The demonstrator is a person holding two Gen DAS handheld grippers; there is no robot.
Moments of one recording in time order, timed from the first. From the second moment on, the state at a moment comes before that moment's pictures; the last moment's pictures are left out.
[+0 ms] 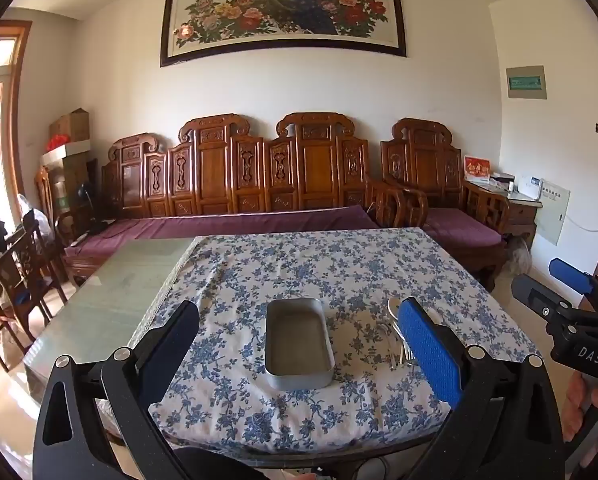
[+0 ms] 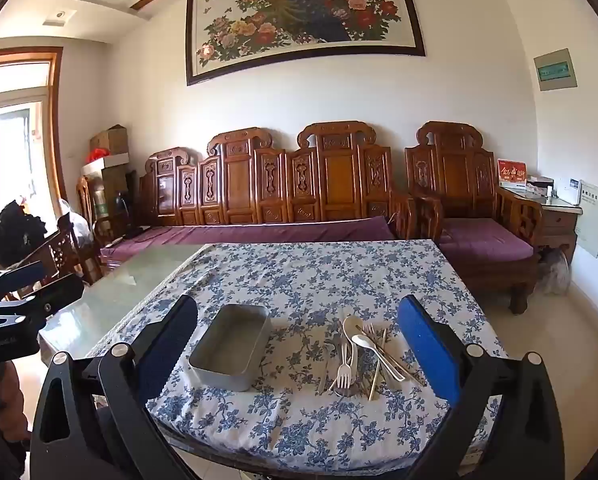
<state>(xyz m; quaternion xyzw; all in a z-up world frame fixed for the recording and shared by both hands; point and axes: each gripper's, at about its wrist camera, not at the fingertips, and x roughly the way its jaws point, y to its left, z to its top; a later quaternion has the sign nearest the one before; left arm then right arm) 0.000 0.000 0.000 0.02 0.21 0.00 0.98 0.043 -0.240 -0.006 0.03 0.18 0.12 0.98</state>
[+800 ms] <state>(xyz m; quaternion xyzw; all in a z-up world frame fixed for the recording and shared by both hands) -0.004 -0.004 0.022 0.02 0.20 0.00 0.98 0.042 -0.236 0.000 0.03 0.18 0.12 0.98</state>
